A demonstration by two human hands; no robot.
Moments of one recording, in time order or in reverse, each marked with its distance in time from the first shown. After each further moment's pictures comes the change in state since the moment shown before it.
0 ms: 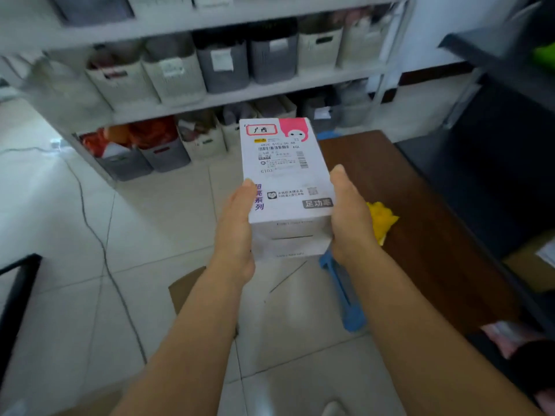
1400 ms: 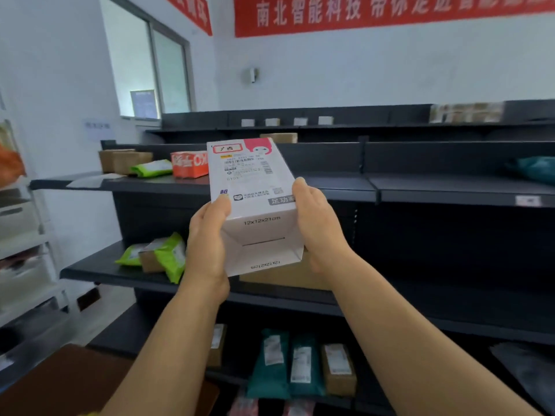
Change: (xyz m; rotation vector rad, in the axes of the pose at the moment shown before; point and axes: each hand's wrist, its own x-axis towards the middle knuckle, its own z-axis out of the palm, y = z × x) left_hand -0.450 0.074 0.418 0.018 -1.027 0.157; right_hand -0.463 -0.269 -0.402 -0.088 0.867 -0.752
